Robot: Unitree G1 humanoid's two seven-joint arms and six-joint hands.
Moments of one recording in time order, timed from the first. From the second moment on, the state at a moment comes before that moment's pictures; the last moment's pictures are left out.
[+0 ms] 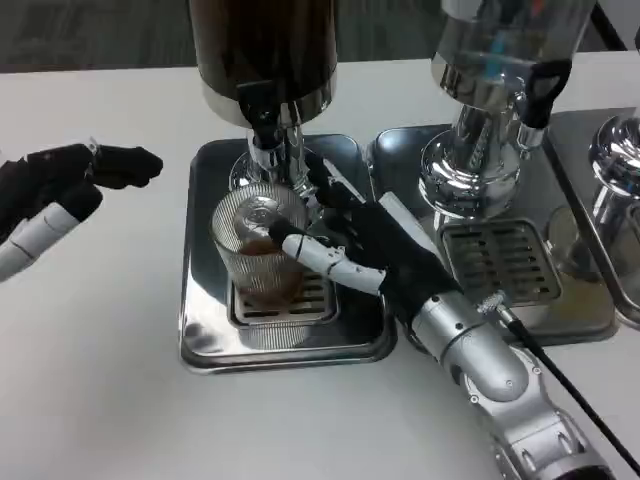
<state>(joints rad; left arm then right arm) -0.41 0.63 0.22 1.00 -0.19 -0.99 -0.75 -0.41 -0.01 0.21 0.58 -0.17 -0.22 0.14</state>
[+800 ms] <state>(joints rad) -0.41 0.63 0.22 1.00 -0.18 -0.99 -0.75 -0.43 -0.02 0.21 0.62 -0.17 -0.23 0.21</state>
